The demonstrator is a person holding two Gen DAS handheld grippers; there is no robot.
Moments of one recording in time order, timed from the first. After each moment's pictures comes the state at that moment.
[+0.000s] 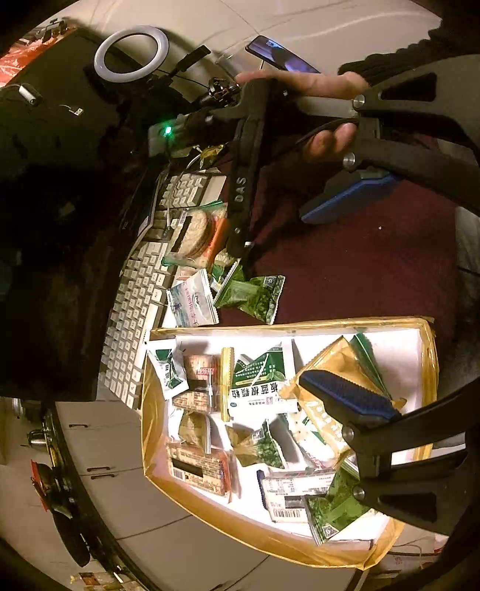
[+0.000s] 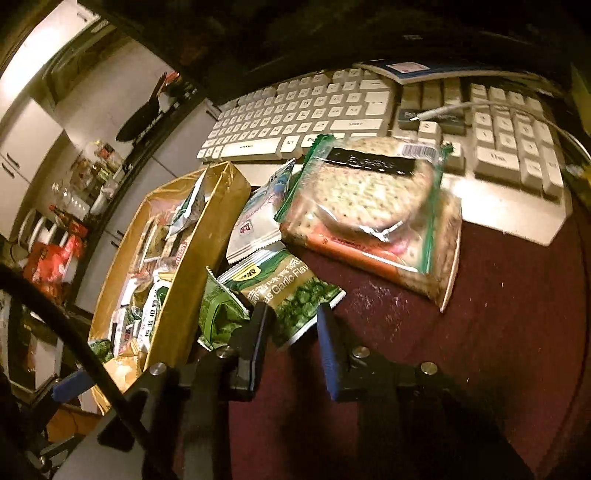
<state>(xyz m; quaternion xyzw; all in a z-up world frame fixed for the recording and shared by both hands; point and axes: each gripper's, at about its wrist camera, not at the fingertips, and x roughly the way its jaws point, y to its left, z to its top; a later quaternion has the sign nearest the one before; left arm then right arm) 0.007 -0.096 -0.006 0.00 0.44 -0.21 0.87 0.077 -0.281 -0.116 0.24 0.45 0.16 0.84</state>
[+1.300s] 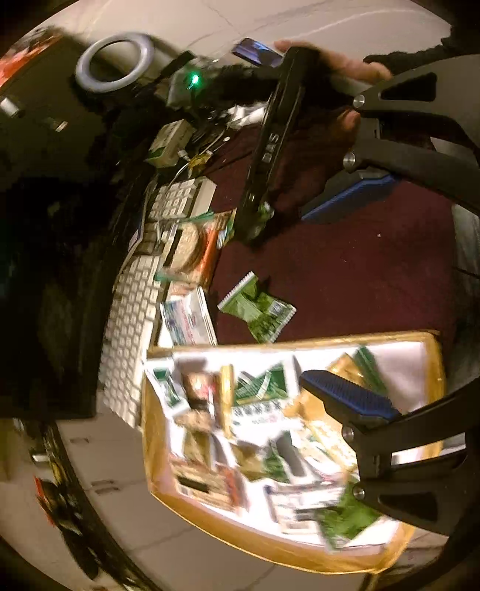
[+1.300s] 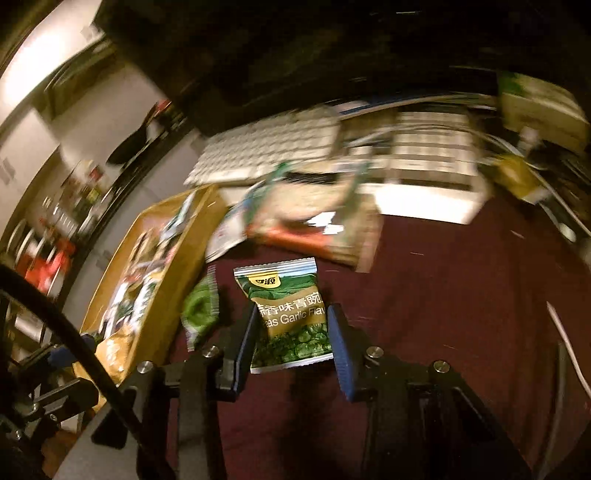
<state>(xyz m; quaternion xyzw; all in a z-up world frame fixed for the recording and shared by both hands) 0.011 -0.116 -0.008 0.04 0.45 -0.24 0.86 0.020 -0.312 -0.108 0.24 0.39 0.09 0.88</state>
